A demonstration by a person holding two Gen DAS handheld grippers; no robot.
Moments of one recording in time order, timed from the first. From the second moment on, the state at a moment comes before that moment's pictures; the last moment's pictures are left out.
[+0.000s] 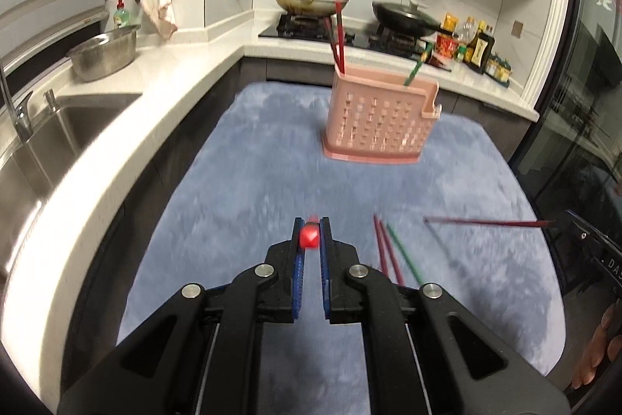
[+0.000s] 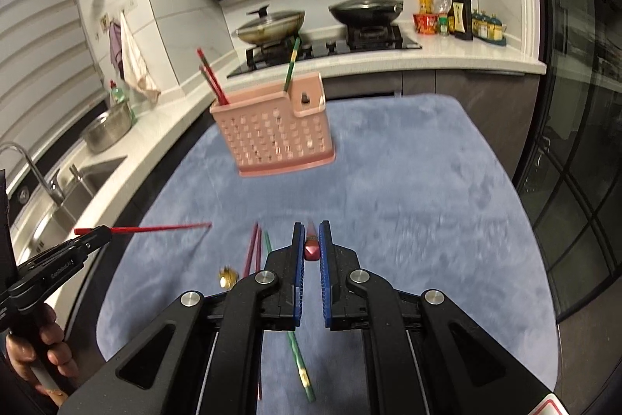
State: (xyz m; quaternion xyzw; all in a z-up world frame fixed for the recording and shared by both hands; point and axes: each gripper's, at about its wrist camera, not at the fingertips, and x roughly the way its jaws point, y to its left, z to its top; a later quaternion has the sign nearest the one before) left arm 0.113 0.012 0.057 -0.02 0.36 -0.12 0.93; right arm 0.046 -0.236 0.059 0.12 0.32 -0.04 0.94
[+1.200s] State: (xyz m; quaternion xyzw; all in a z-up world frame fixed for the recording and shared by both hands) left arm 0.268 -0.055 0.239 -0.04 0.19 -0.15 0.97; right arm 0.225 -0.260 0.228 0.12 0.15 0.00 0.98
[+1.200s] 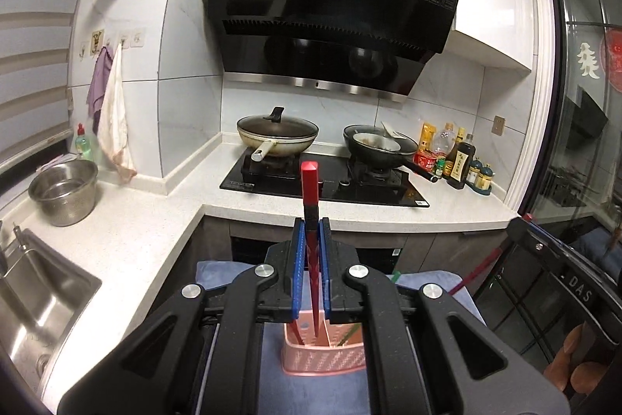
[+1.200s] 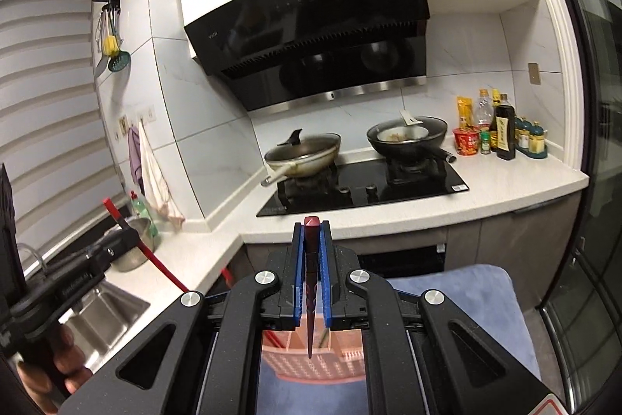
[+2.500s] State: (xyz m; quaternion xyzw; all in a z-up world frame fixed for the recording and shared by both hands) left arm 0.333 -0.079 0.141 -0.01 0.26 -0.11 0.96; right arm 0.300 -0.258 0.120 0.11 0.25 -0.02 0.96
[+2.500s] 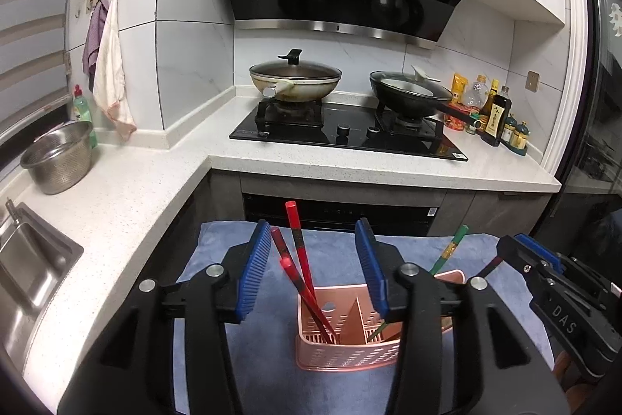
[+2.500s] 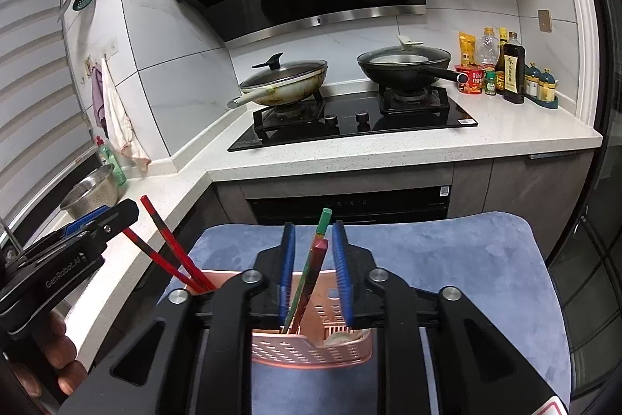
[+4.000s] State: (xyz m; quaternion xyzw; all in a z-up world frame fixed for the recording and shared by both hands) left arm 0.133 -0.034 0.106 0.00 0.29 -0.12 0.95; right arm 0.066 -0.213 0.074 0.06 0.30 -0.02 0.95
